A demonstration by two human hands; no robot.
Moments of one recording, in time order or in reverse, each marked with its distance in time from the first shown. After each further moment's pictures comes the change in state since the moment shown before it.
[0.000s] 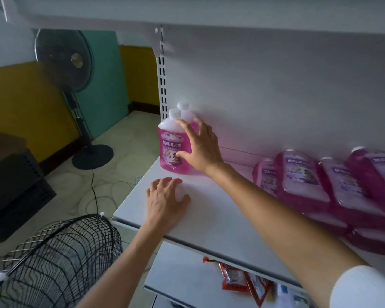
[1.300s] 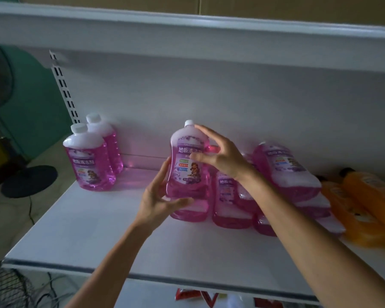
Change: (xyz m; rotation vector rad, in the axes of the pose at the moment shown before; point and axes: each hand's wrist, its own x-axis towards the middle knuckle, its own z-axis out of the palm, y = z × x) left_hand 0.003 0.154 0.028 -1.216 -0.327 0.184; right_hand -0.091 0.142 -0.163 0.650 -0.096 0.342
